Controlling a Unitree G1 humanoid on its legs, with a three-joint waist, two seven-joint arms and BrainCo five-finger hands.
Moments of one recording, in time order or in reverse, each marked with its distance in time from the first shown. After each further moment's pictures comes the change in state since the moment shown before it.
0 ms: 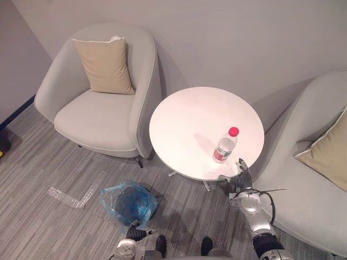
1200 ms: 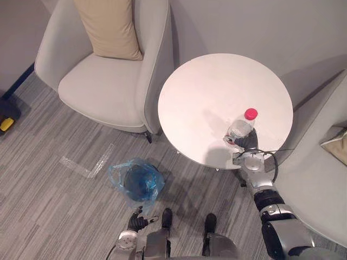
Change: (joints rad) left arm -0.013 0.004 -0.017 -0.092 -0.070 -0.043 0.000; right arm -0.435 -0.120 0.052 0.184 0.120 0.006 -0.018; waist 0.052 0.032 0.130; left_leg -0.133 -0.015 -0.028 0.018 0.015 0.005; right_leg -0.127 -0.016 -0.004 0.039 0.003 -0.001
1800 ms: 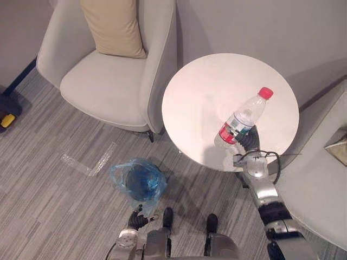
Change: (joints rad) left arm -0.004 0.000 0.003 -0.001 0.014 0.021 -0.001; right arm 0.313 0.006 0.019 -0.488 -0.063 -0.004 0.054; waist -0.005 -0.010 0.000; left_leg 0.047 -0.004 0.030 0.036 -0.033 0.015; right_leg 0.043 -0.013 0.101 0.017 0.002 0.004
